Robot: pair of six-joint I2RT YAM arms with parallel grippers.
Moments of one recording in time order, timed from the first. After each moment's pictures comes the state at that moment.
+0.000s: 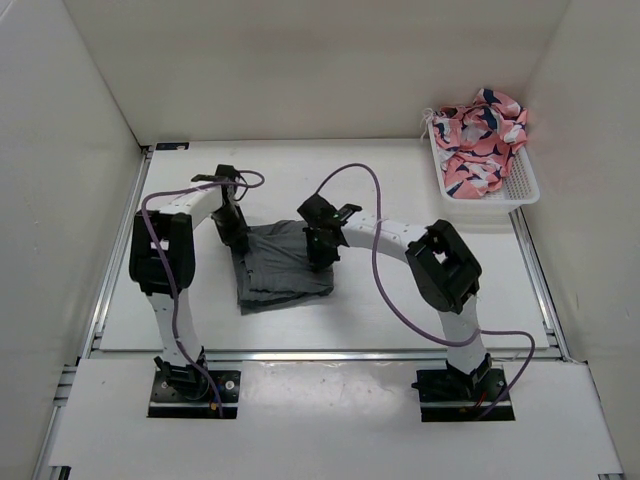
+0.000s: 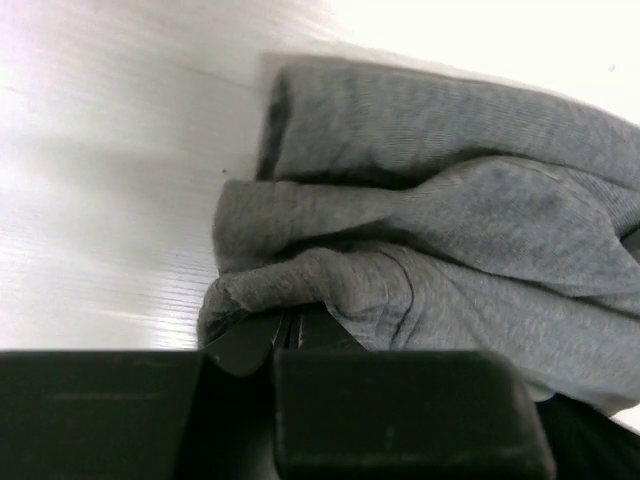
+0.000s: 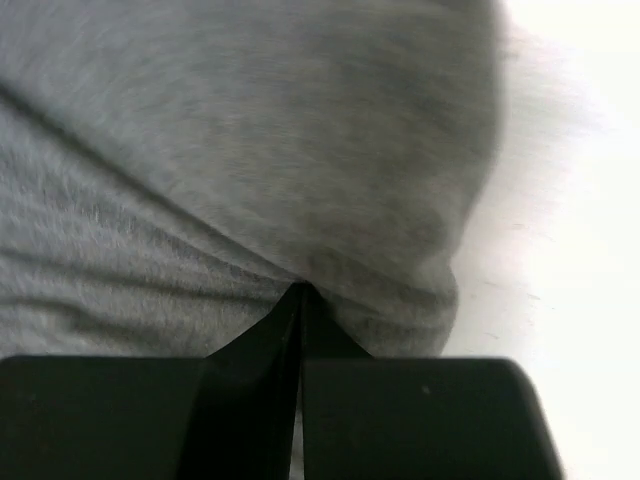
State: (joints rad) left arm -0.15 1.98 1.42 -0.88 0.04 -0.53; right arm 0.84 2.05 1.51 -0.62 -0.04 0.62
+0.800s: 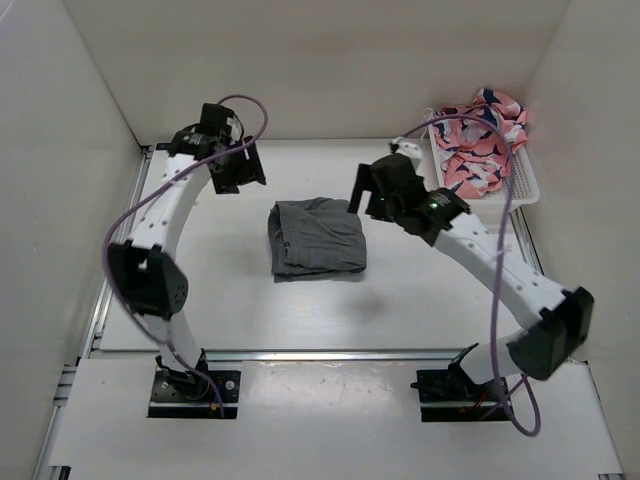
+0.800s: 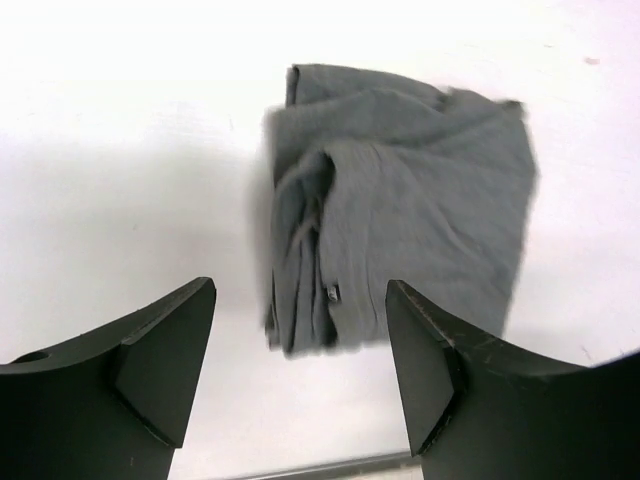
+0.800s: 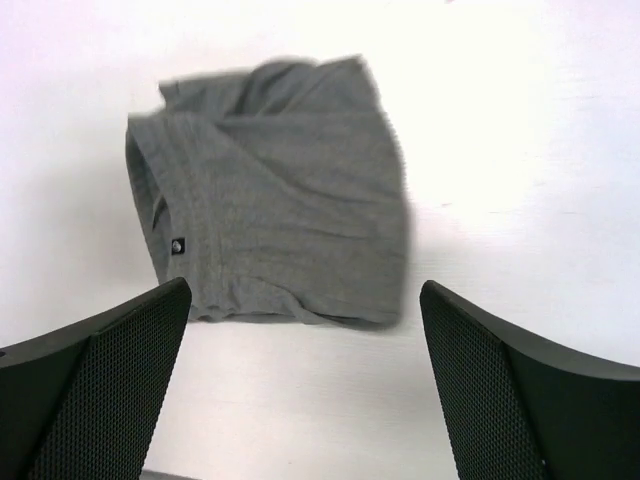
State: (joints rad) left arm -0.23 1.89 1.91 -1.02 0.06 -0.44; right arm 0.71 1.49 1.45 -0.70 0.33 0.65
